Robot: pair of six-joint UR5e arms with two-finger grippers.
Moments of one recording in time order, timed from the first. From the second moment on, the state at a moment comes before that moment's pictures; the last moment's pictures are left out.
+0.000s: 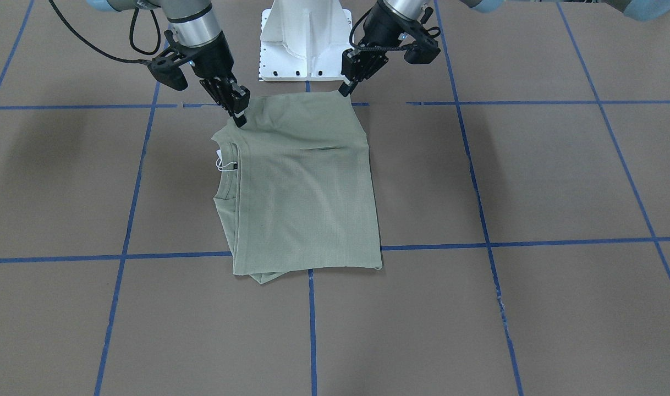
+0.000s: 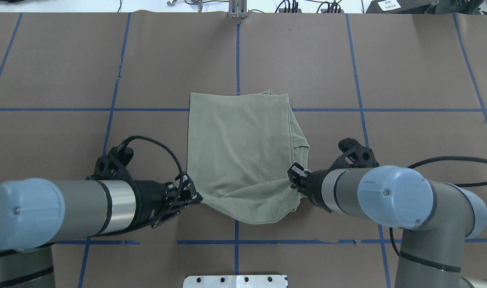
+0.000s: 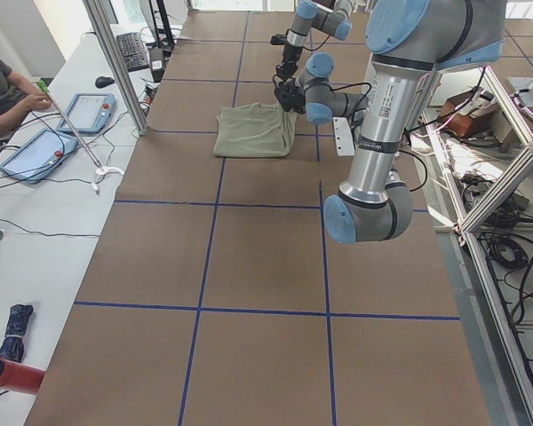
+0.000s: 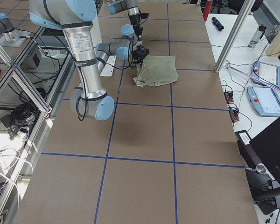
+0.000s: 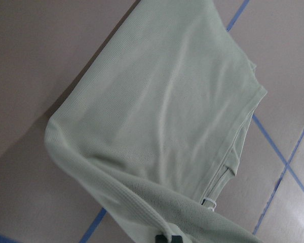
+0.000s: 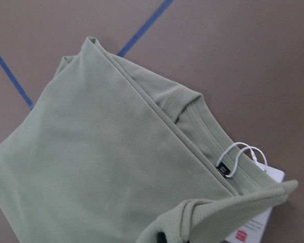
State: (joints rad) left arm -0.42 -1.97 -2.06 -1.98 -1.64 -2.02; right arm 0.46 -1.18 2.06 -1.47 1.65 2.03
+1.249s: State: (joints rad) left arm -0.64 -2.14 -1.53 -2.24 -1.64 -1.81; right arm 0.73 -0.84 1.35 -1.24 1.90 1.83
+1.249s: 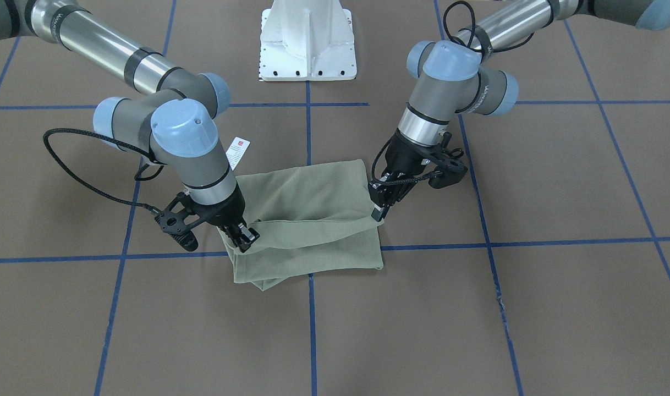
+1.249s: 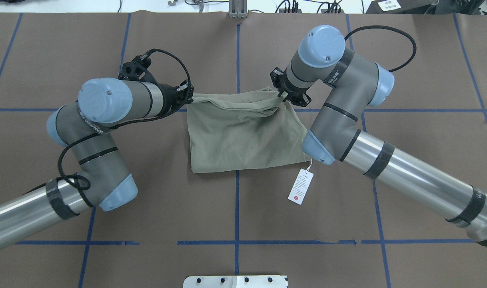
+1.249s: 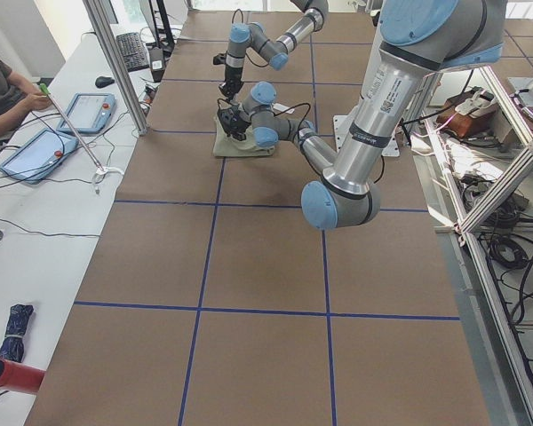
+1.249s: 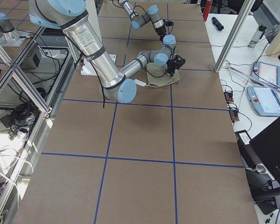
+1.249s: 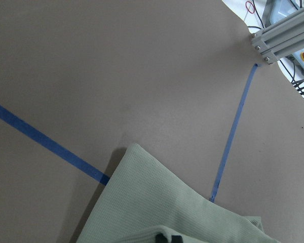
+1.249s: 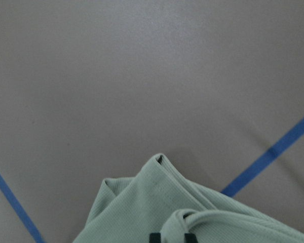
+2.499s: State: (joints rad) left arm -0.80 -2.11 -1.49 -2.37 -1.83 -1.63; right arm 0.70 -0.83 1.32 -1.11 1.96 1.59
